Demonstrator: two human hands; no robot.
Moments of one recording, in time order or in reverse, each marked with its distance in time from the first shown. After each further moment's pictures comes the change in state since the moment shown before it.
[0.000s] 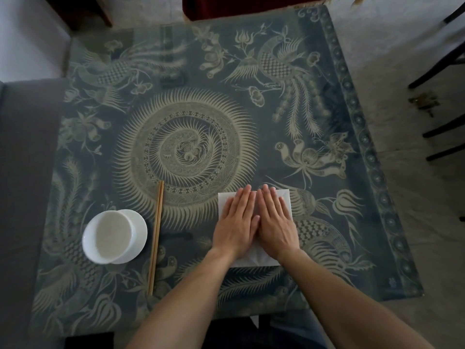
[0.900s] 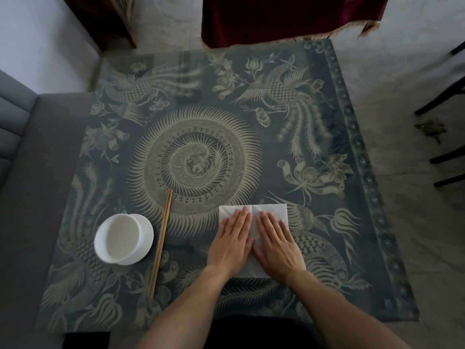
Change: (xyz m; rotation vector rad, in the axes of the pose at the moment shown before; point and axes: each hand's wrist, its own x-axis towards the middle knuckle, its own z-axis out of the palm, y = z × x) left_hand -0.022 -0.002 0.003 0.063 -0.032 -0.063; right_hand -0.023 0.012 -0.011 -0.076 -0.069 -0.168
